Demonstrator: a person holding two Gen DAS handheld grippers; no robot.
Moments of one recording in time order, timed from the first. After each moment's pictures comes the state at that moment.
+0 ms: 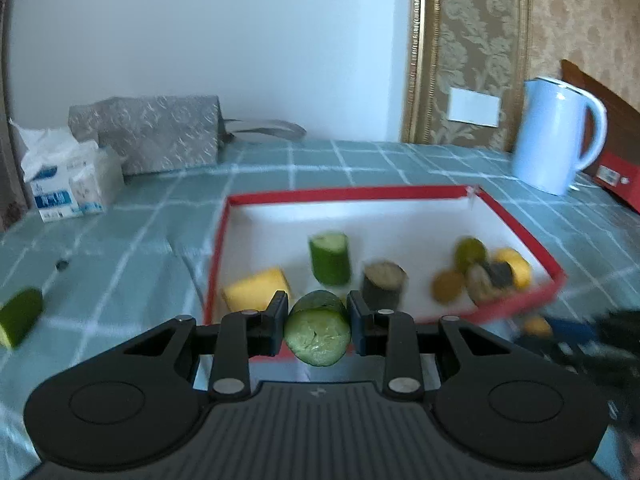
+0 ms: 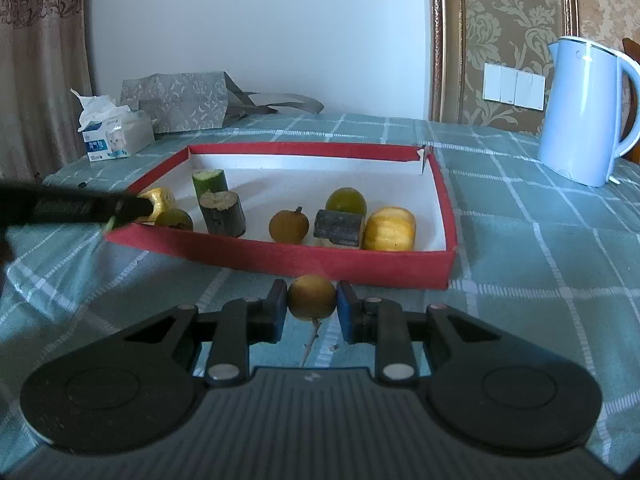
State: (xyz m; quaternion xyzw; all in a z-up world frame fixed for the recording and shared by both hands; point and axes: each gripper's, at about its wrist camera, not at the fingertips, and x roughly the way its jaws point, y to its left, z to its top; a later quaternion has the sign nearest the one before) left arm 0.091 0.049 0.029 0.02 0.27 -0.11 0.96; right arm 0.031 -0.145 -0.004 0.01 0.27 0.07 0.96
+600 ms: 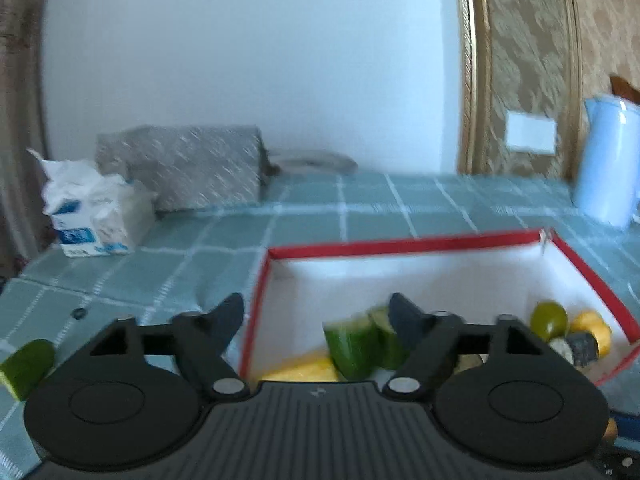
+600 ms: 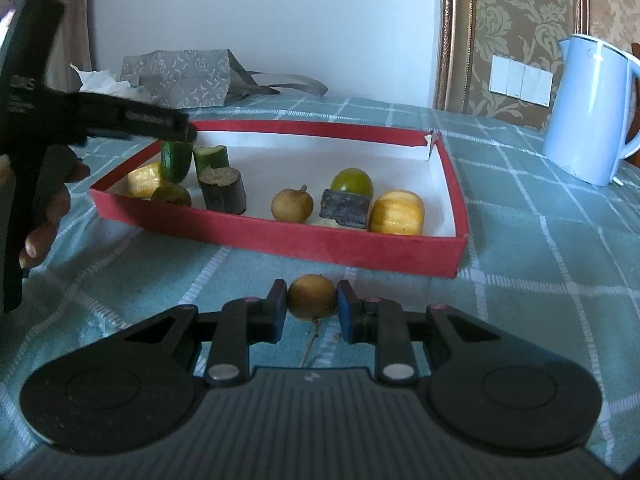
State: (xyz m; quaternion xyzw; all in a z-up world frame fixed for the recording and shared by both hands) left arm 0.140 0.045 0.028 0.03 0.21 -0.03 0.98; right arm 0.036 -0.136 -0.013 -0.01 0.30 0.07 0.95
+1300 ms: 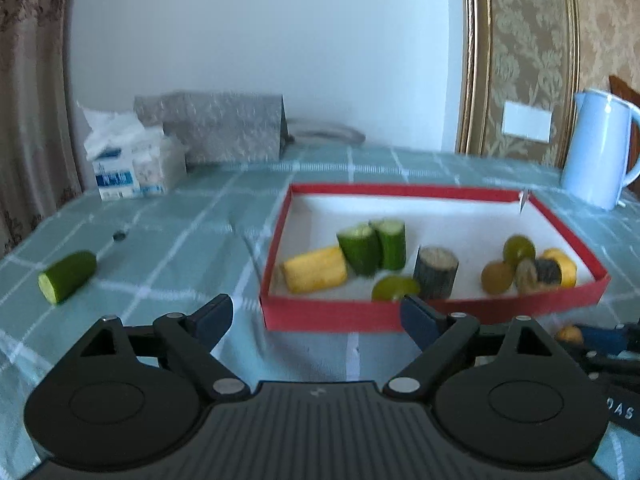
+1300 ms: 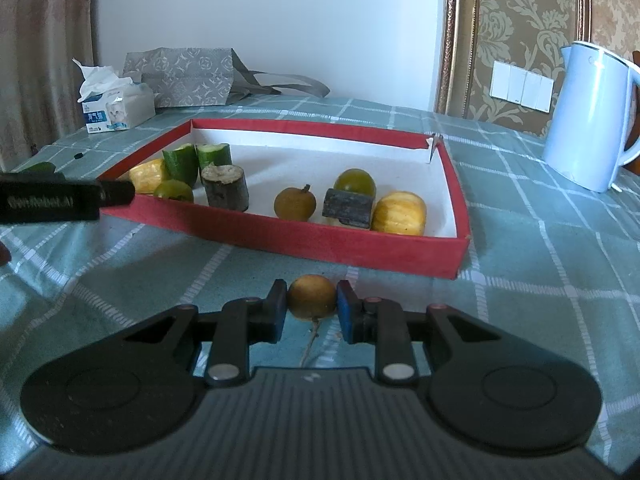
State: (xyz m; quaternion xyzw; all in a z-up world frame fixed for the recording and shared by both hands) left arm 0.065 0.060 0.008 0.01 0.26 -0.03 0.97; right arm 0.033 -0.133 -0.013 -0.02 0.29 0.06 0.95
